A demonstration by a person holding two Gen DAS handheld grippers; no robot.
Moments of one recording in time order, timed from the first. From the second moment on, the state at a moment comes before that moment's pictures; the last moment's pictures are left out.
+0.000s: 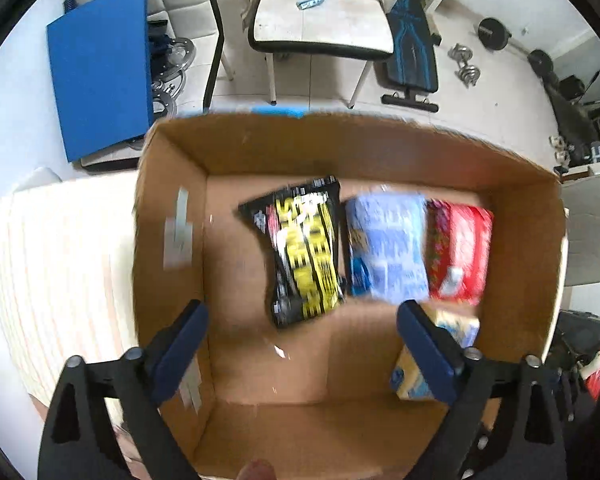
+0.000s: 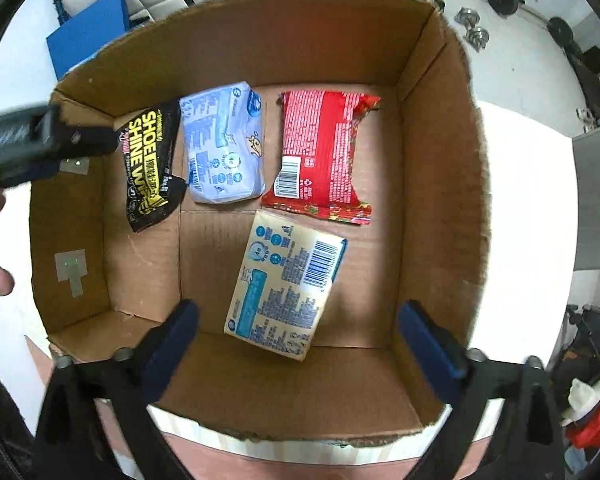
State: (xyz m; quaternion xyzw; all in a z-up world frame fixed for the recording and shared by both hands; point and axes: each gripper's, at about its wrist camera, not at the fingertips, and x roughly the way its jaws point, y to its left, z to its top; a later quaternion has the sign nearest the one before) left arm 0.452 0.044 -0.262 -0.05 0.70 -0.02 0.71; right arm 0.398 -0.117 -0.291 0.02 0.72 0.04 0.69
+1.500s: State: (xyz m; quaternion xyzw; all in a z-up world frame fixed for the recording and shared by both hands) left arm 0.235 0.066 -0.279 -0.05 0.66 0.05 0.75; right arm 0.244 -0.099 -0.294 -0.21 0.68 0.14 0.69
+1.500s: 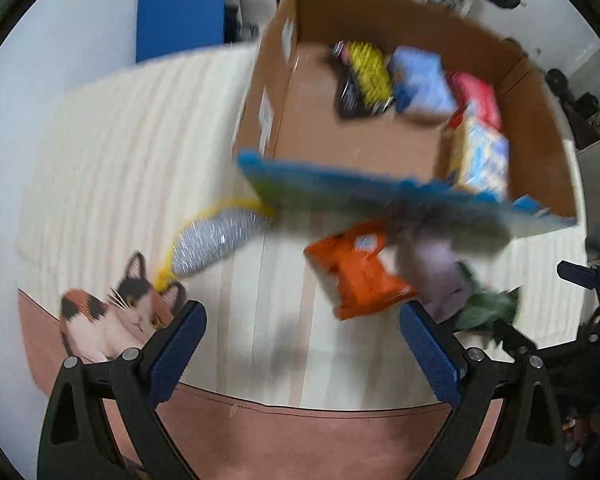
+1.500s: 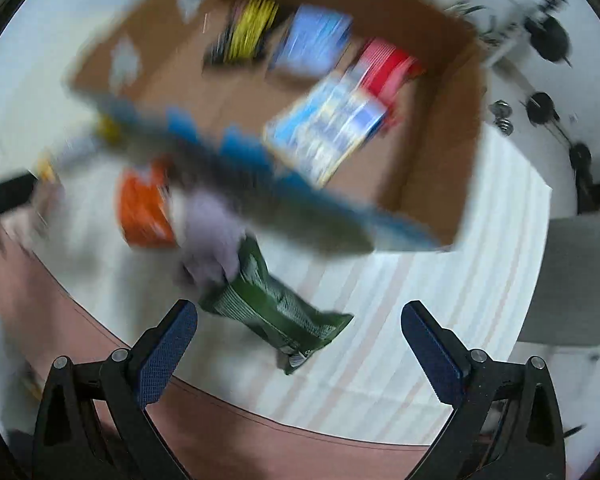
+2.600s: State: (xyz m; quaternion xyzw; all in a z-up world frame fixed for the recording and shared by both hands) left arm 0.196 0.031 -0.393 -0.02 0.75 0.05 0.66; right arm 0.188 -0.177 -0.378 0.07 0.78 0.03 0.62
